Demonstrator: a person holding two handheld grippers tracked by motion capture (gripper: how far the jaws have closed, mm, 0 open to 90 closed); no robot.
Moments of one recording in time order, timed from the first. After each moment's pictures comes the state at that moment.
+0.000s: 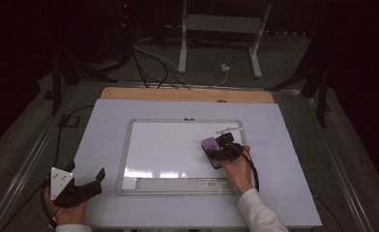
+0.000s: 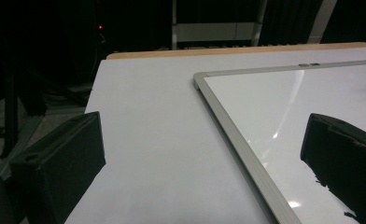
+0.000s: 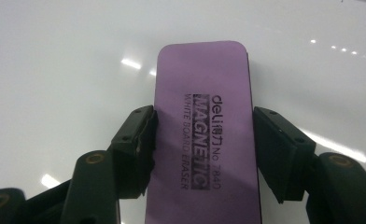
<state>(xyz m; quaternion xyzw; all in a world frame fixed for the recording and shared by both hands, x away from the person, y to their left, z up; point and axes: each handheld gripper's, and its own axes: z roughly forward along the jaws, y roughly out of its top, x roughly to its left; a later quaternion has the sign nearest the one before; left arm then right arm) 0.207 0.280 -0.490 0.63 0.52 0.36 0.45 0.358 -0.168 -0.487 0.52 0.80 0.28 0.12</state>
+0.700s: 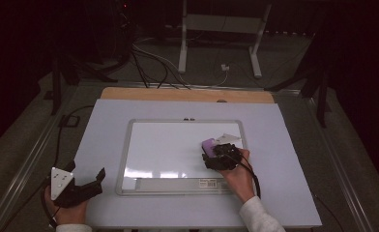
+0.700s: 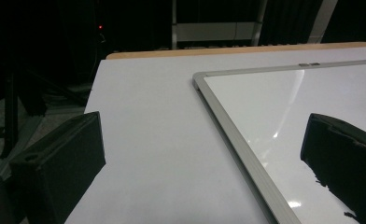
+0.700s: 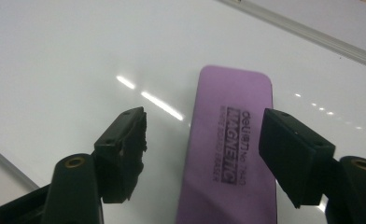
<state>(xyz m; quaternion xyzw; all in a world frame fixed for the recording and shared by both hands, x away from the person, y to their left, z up) 0.208 0.279 -0.490 0.63 0.52 0.36 0.45 0.327 -0.159 -0.480 0.43 0.82 0.31 0.20</state>
